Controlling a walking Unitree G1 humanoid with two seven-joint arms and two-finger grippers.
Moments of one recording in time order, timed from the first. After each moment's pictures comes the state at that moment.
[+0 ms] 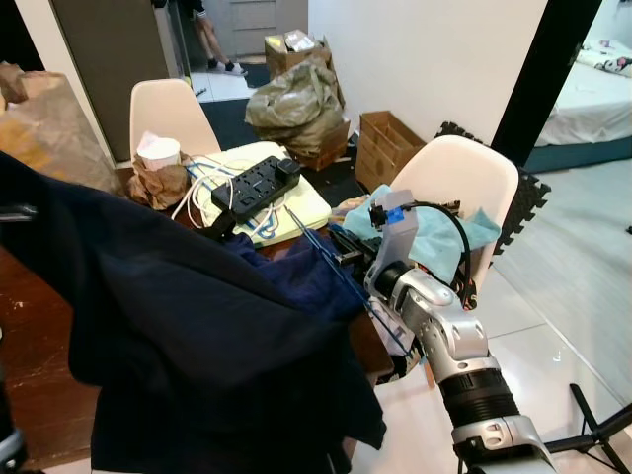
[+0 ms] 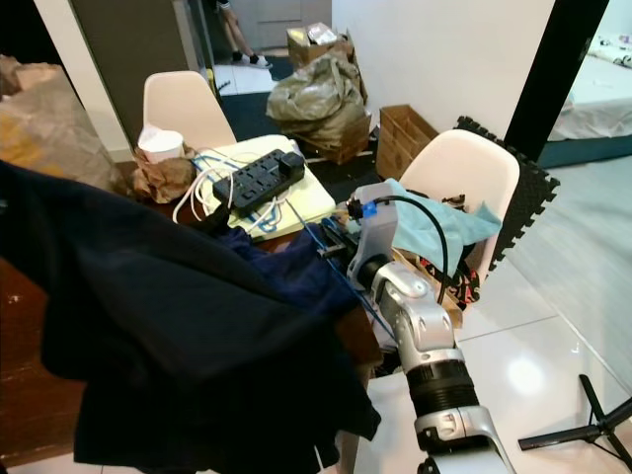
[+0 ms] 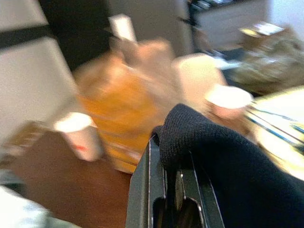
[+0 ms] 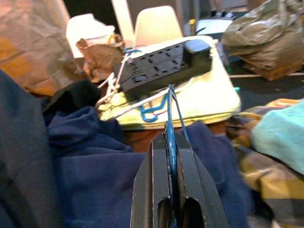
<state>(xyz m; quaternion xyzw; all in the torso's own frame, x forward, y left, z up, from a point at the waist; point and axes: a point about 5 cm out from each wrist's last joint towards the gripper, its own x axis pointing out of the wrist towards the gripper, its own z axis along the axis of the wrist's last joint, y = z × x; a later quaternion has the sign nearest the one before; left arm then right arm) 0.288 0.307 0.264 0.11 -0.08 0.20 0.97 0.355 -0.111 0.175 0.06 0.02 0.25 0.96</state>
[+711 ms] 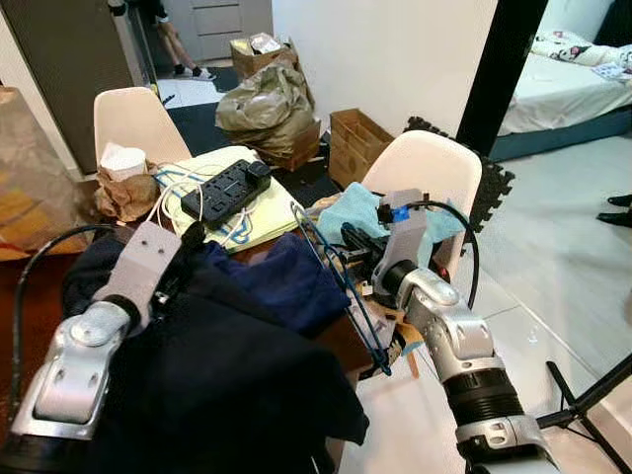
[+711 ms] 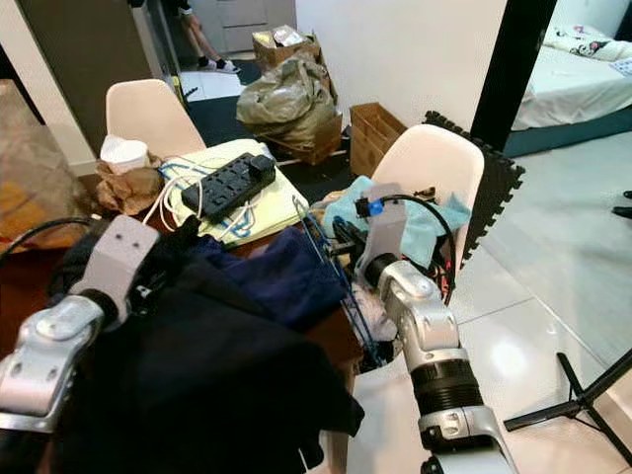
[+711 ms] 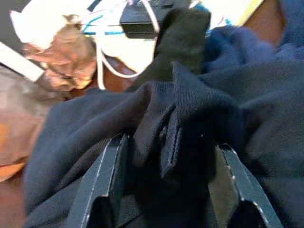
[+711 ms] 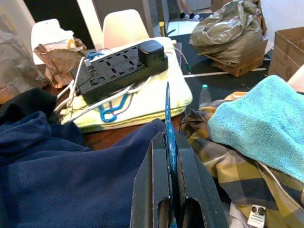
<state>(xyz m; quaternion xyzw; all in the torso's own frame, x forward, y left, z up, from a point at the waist) 0.298 0.240 0.173 0.28 0.10 -0.02 0.95 0.356 -0.118 0.176 0.05 0.02 0.23 0.97</state>
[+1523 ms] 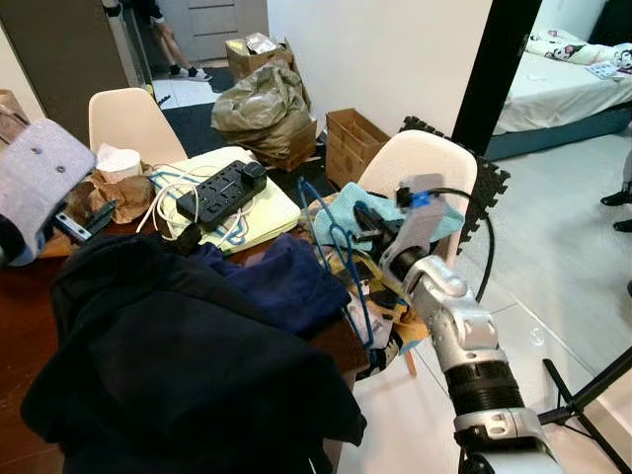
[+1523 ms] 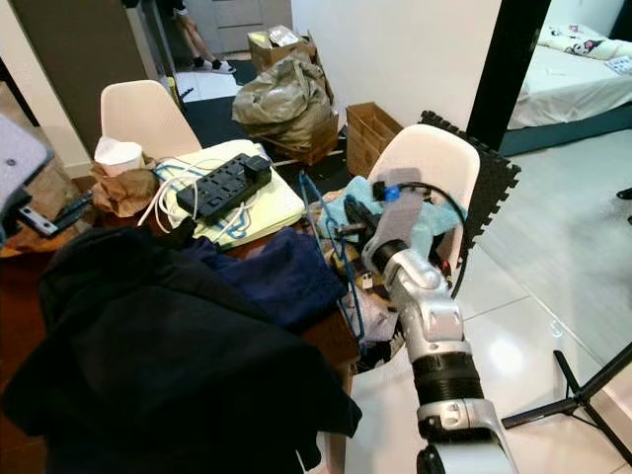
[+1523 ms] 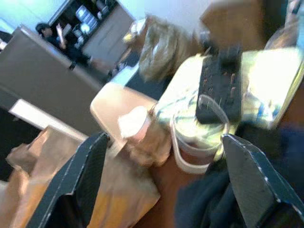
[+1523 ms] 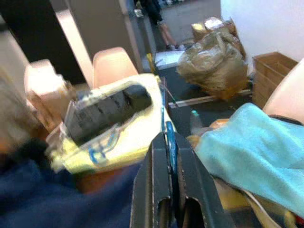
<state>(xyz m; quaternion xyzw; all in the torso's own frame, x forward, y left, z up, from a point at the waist) 0.261 0.279 0.315 0.35 -0.08 -0.04 0.93 0.363 -0.130 0.209 0.12 -0.06 0.21 0.97</state>
